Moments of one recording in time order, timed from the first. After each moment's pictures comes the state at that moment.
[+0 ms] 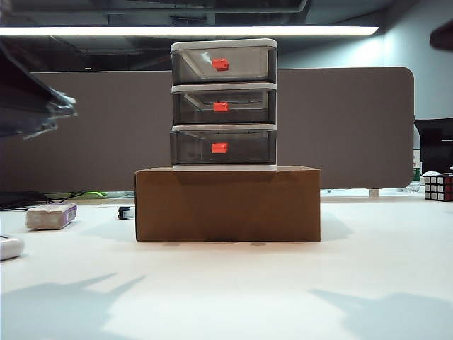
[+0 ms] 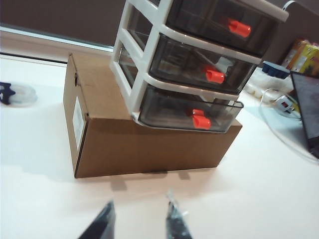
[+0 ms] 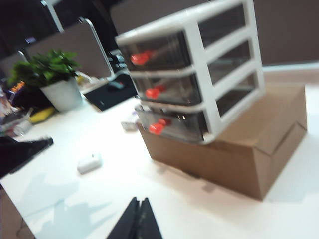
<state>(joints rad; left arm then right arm) -0.86 0.56 0.01 0.50 -0.34 -0.34 0.34 0.04 0.11 -0.06 -0.36 0.29</state>
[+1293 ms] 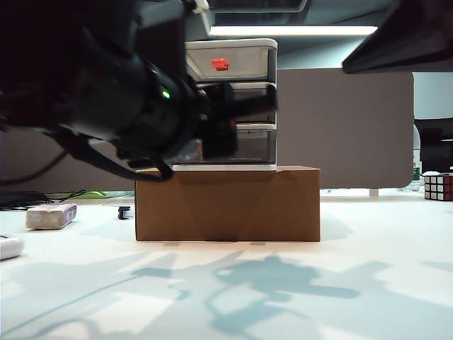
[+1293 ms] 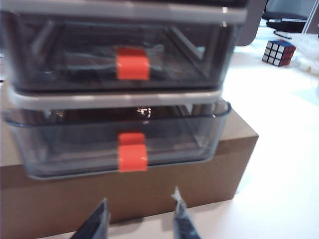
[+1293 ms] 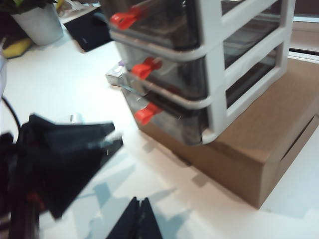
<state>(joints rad) -1.07 1.64 0.48 1.03 -0.72 -0.17 0.42 0.77 0.45 0.03 -0.34 0.11</state>
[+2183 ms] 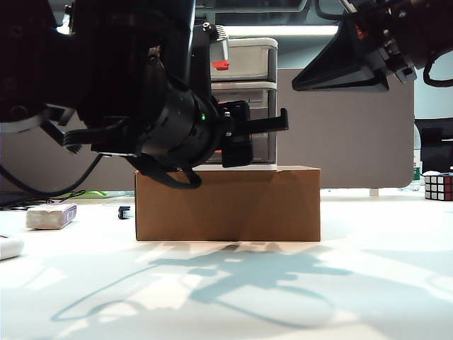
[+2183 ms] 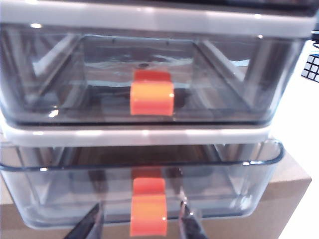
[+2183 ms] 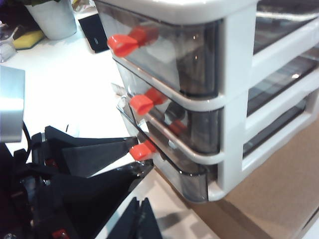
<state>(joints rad) -1.01 1.79 0.61 1.10 -0.78 -0.13 0.42 1.09 0.53 0.30 -0.42 0.02</state>
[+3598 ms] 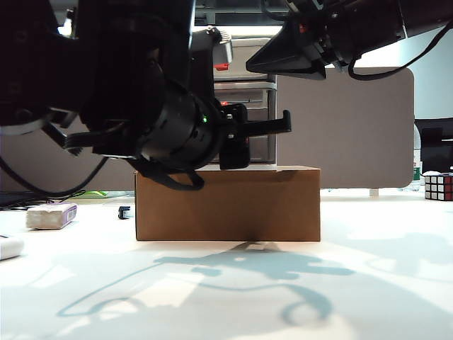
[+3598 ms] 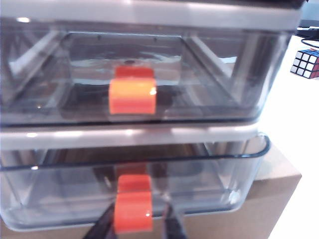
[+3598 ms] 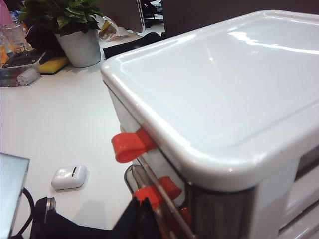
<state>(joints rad) -1.00 1.80 0.62 1.10 -0.73 -0.13 0.45 1.35 0.73 0.46 -0.50 0.02</state>
